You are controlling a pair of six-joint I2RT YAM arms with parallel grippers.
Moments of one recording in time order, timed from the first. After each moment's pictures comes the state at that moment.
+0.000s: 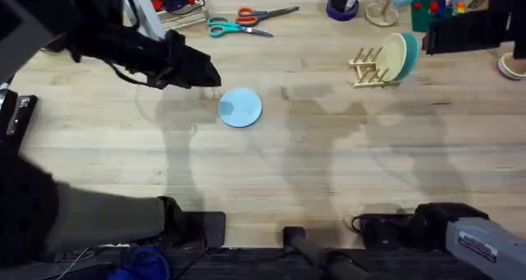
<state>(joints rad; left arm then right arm) 0.20 1.57 1.20 -1.19 0.80 0.19 0.01 1.09 1.44 -1.27 -0.08 -0.08</state>
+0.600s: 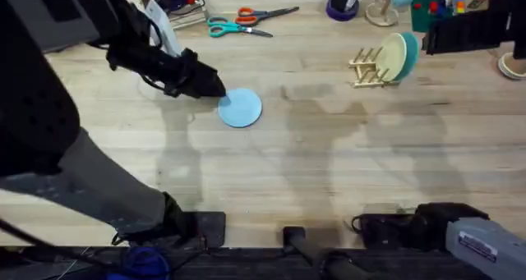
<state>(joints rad) 0.20 1.83 1.18 -1.05 0.80 0.20 0.01 1.09 1.44 -1.27 -0.08 -0.08</state>
